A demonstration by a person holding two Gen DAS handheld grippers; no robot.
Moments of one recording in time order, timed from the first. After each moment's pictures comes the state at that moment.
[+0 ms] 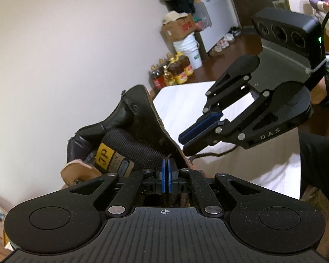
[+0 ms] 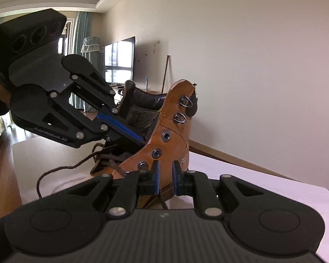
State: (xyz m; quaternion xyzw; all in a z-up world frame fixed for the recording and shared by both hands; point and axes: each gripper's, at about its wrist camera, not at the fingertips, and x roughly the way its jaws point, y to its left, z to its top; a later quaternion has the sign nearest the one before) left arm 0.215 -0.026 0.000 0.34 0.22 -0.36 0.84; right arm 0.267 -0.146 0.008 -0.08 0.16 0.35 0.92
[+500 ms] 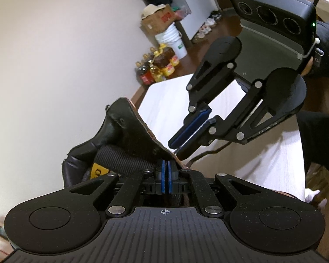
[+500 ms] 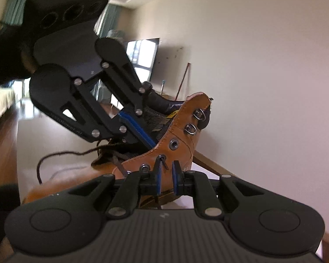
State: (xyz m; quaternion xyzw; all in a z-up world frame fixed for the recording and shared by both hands) left arm 0.217 -0.038 0.000 0.40 0.21 -0.38 0.80; right arm 0.265 -0.141 0.010 -0.17 0.11 0.39 0.90
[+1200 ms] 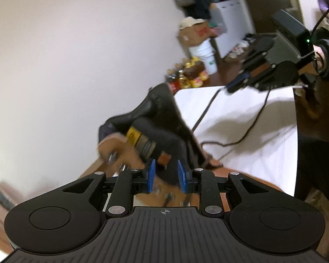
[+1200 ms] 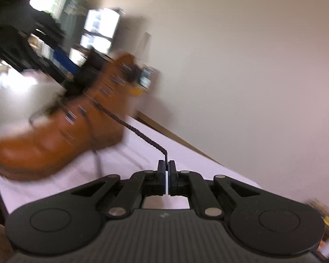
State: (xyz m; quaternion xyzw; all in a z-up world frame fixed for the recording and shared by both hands) left arm 0.170 0.028 0.016 0.31 0.21 -0.31 0.88; right arm 0.247 -0.219 0.007 -0.22 0.19 0.20 0.94
